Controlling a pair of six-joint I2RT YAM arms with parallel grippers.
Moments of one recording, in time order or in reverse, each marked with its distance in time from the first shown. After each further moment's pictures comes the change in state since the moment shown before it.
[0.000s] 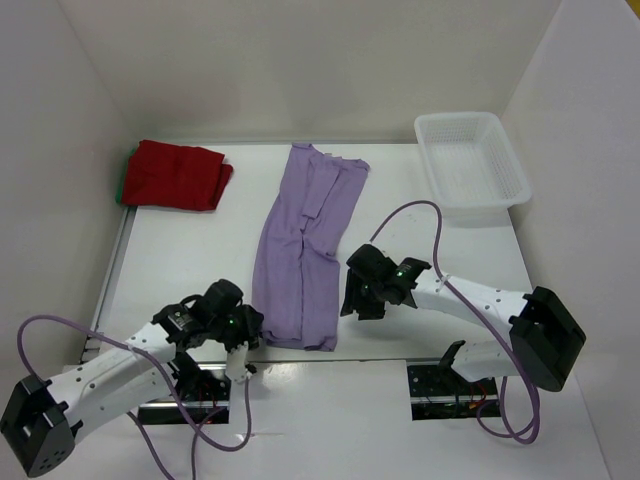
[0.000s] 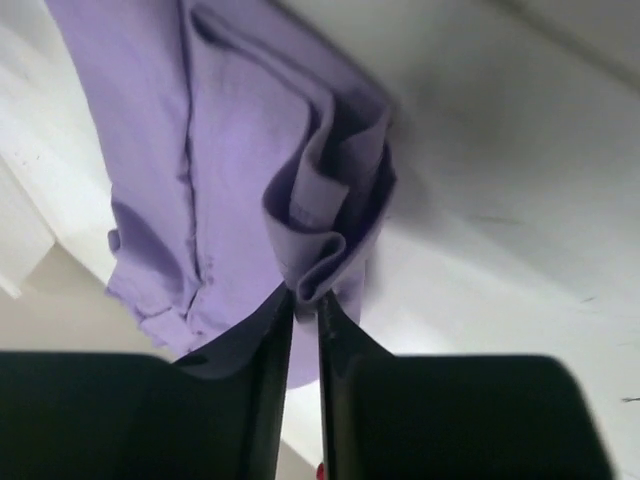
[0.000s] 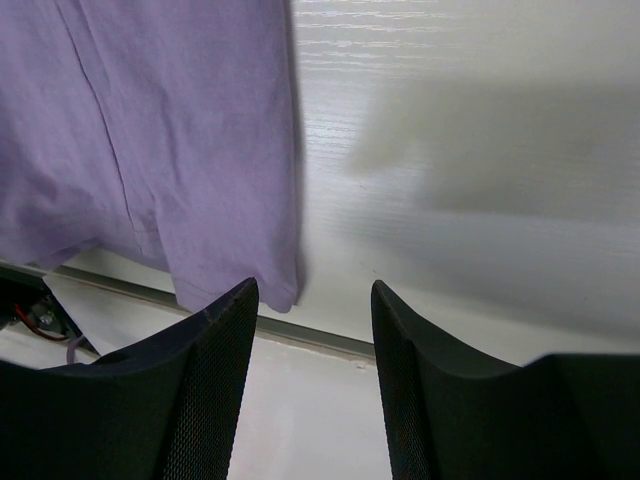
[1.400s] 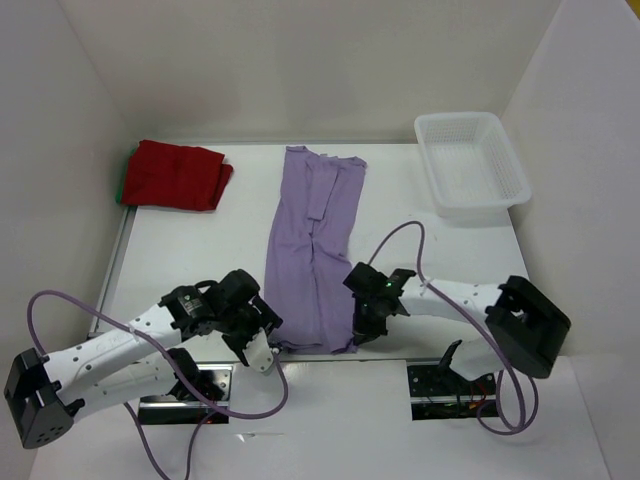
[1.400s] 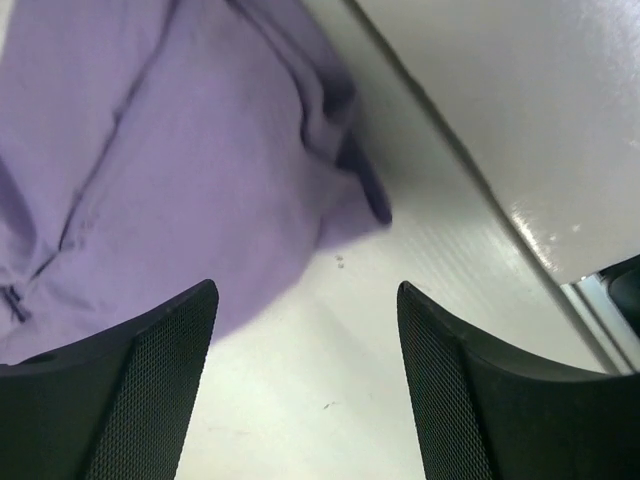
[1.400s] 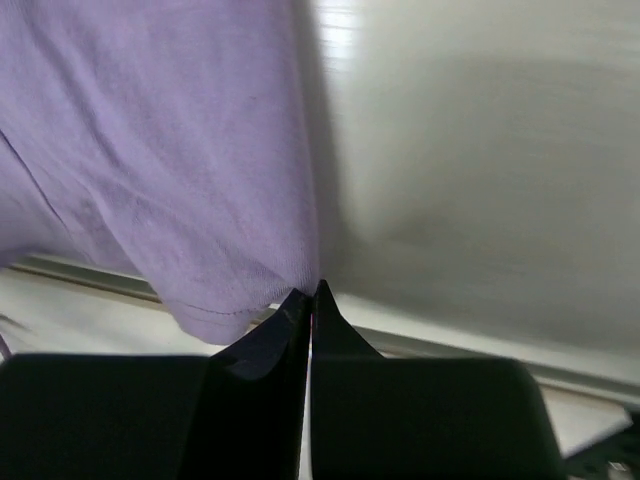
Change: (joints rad) left arm -0.162 0.135 0.261 -0.230 0.037 -0.643; right arm 0.062 0.138 -0.075 0.026 -0.134 0.040
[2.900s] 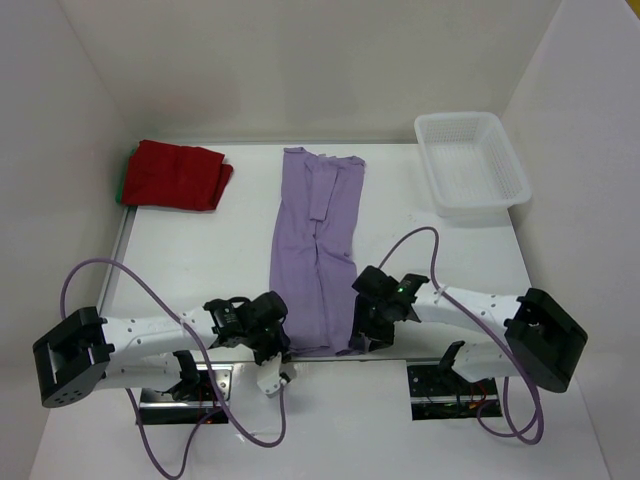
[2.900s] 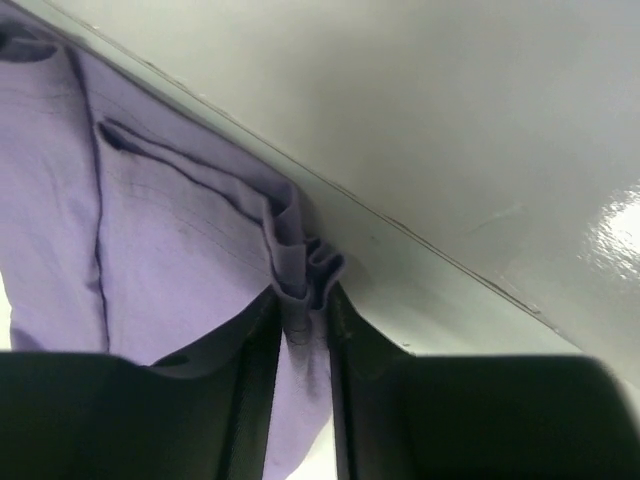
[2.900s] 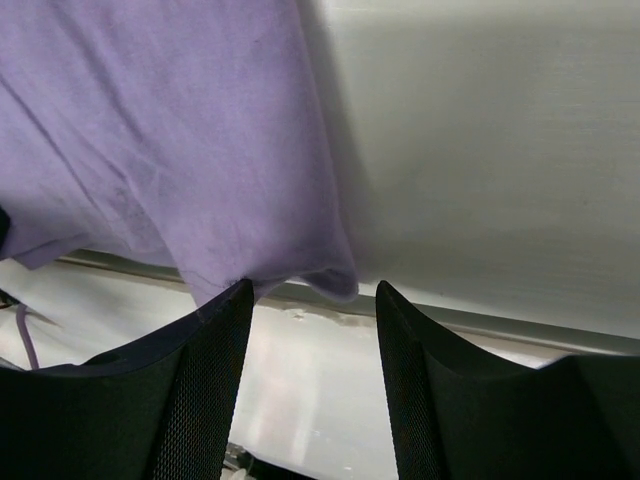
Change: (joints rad) left arm -0.179 0.257 -0.153 0.379 -0.005 0.234; right arm -0.024 -0.163 -0.077 -0.058 0.005 0.083
